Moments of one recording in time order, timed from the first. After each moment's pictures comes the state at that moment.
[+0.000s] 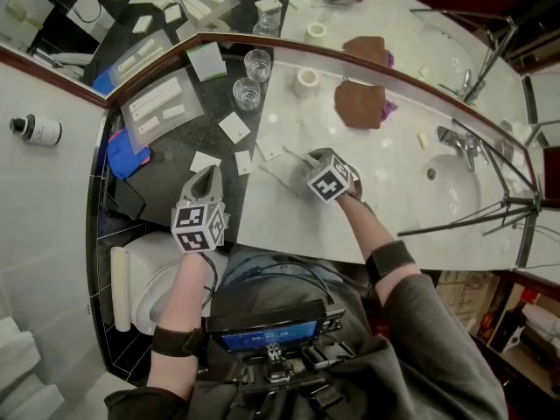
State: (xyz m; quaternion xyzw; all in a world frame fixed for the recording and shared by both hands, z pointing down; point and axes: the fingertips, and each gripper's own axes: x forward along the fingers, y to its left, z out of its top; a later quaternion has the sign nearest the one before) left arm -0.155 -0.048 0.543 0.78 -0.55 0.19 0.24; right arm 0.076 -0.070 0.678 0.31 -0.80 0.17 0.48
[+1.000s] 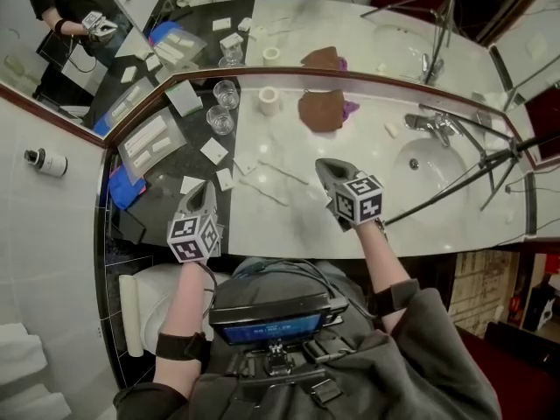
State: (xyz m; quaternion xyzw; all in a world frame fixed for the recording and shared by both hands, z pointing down) left arm -0.102 -0.023 0.498 0.81 -0.52 0.17 0.20; right arm 0.178 -0.025 0.517 0.48 -0.83 0.26 0.13
